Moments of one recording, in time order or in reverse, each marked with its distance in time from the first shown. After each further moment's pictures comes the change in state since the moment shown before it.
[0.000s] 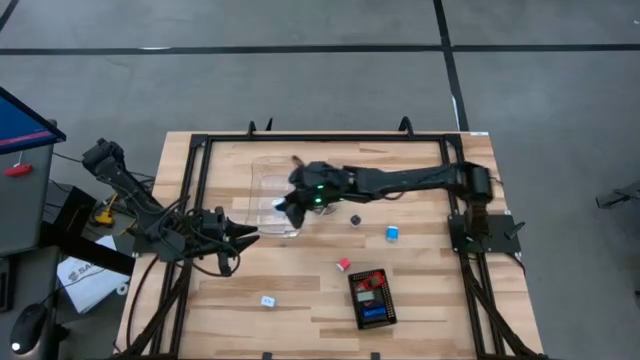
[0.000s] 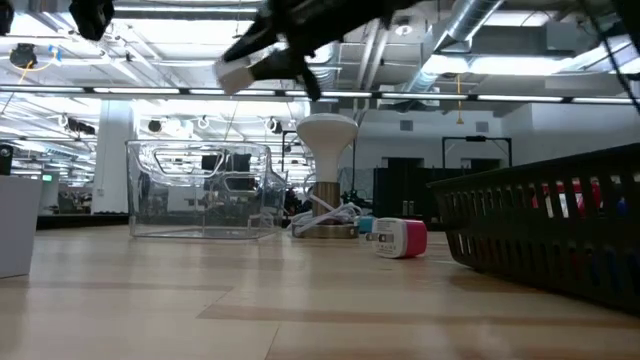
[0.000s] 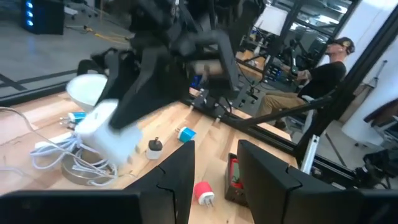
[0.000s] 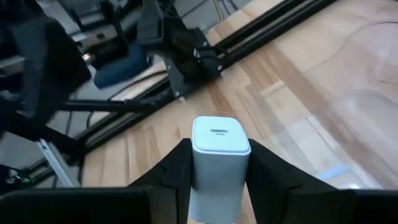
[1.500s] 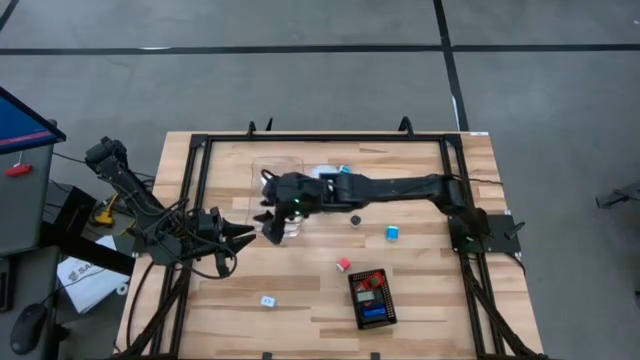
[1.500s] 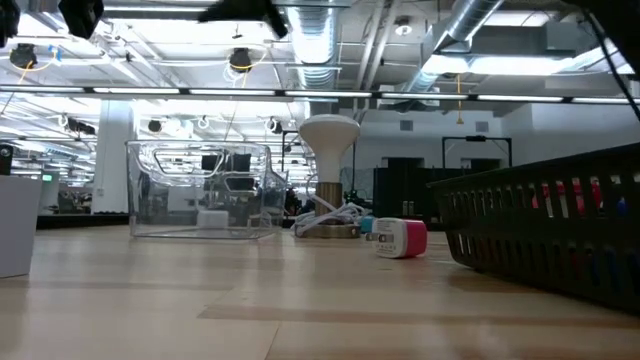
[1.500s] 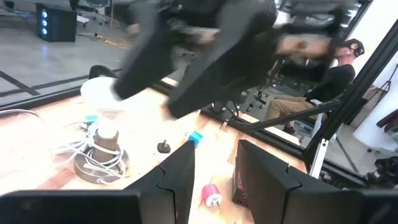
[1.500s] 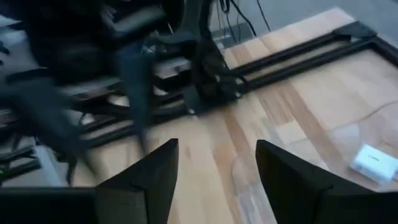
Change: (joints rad) left arm -0.054 -0.002 0.000 -0.015 -0.093 -0.002; right arm 0.111 0.212 0.576 -0.394 0.175 -0.147
